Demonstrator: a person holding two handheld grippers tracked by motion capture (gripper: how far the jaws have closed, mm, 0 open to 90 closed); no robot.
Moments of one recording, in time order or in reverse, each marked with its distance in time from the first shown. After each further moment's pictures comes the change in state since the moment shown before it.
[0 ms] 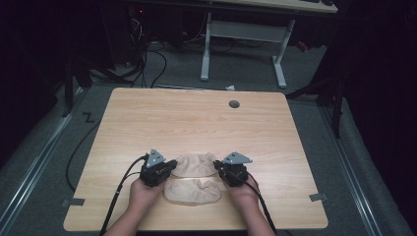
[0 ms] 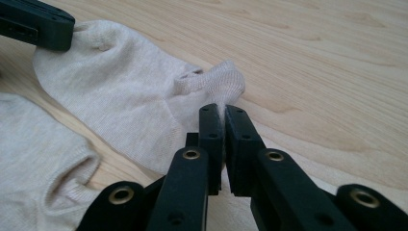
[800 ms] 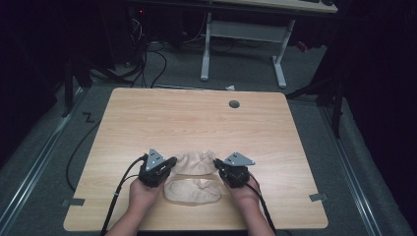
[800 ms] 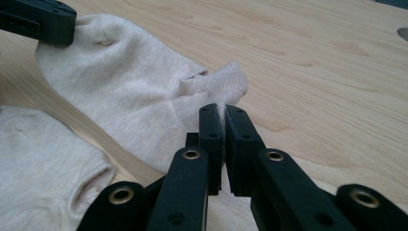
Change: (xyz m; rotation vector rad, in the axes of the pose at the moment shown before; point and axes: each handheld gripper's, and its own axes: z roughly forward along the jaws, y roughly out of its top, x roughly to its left) left arm -0.013 0.014 -0.014 -0.064 0.051 0.050; right arm 0.005 0.006 -0.014 -0.066 -0.009 -0.022
